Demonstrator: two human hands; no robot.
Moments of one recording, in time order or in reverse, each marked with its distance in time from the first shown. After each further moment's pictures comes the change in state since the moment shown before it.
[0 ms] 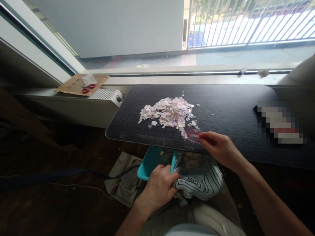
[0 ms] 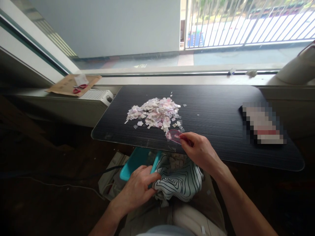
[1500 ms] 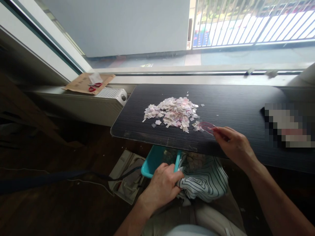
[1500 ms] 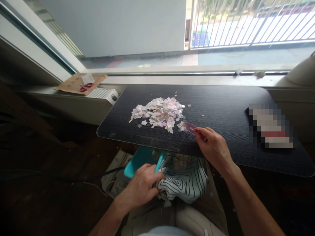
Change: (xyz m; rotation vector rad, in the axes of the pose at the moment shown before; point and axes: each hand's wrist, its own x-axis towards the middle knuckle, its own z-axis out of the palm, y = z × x) left_hand 0.003 0.006 -0.009 0.019 -0.008 0.012; right_hand 0.001 0.019 -0.014 -0.204 0.127 -0.005
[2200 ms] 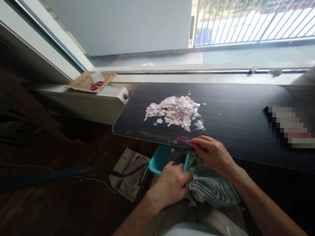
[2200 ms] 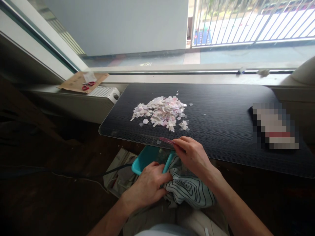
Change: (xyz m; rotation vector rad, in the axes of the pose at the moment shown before) left_hand 0.012 0.012 -0.002 0.090 -0.083 0.101; right_hand -0.015 -0.048 0.025 0.211 -0.237 -0.215
